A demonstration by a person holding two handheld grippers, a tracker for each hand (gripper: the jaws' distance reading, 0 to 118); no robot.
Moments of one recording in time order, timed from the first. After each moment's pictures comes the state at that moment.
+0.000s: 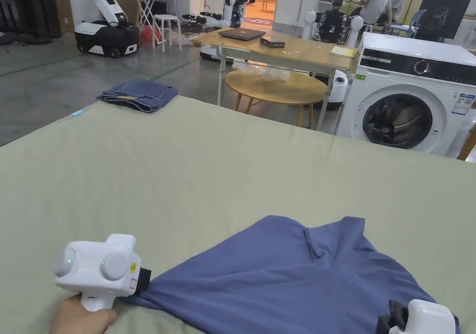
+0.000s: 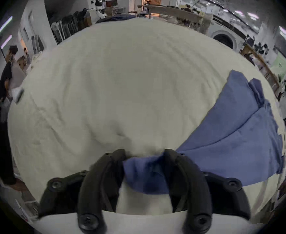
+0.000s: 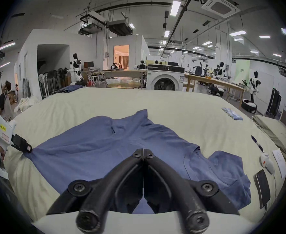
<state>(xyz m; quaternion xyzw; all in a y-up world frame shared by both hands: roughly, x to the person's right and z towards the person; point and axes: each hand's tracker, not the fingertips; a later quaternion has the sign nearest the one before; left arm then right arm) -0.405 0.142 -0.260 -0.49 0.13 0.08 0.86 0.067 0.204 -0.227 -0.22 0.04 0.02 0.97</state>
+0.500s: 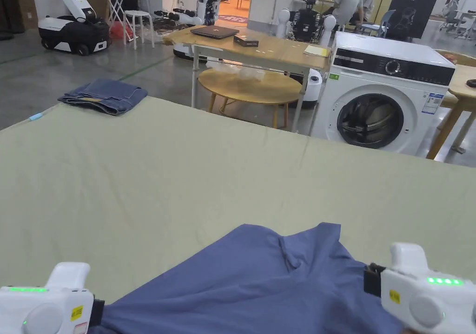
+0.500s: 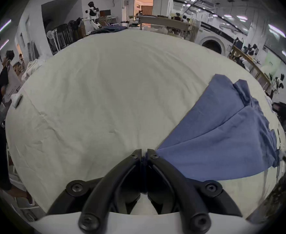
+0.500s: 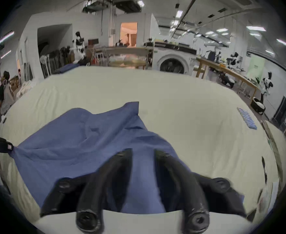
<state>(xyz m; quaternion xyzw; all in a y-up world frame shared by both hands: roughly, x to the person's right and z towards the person) -0.404 0.151 -0.227 -0.45 0.09 0.10 0.88 0.116 0.211 -0.417 -0.36 0.09 0.07 0.93</state>
